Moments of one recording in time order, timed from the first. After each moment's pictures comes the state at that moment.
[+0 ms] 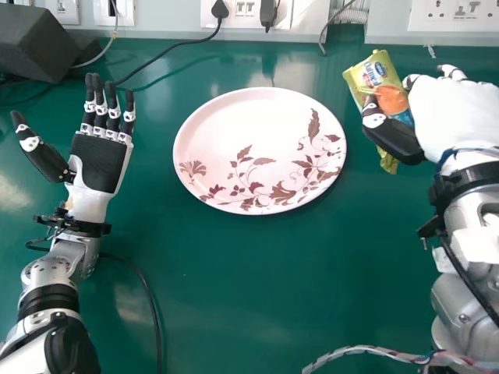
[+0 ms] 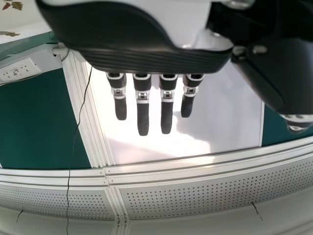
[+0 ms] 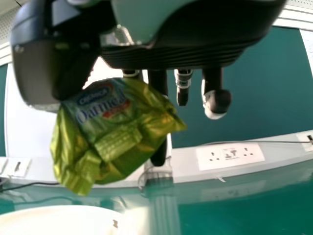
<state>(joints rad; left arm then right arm) -0.62 0.26 0.72 0.91 -1.02 0.57 -1.03 -0.37 -0.18 -0.09 -0.75 -1.59 0.19 0.96</state>
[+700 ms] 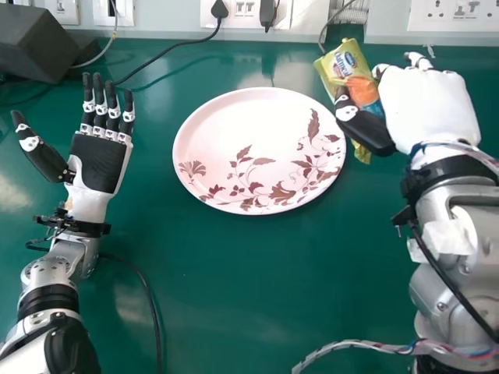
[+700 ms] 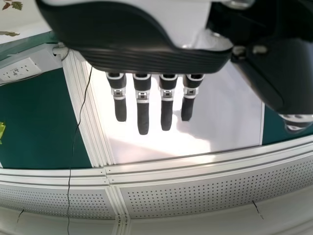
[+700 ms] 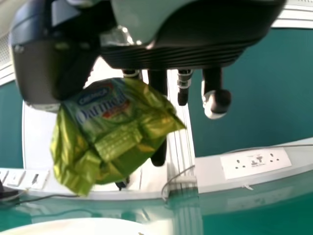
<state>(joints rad) -0.62 0.26 0.72 0.91 -1.02 0.57 -1.04 -0.37 -0.17 -0.01 -0.64 -1.54 0.21 0.77</state>
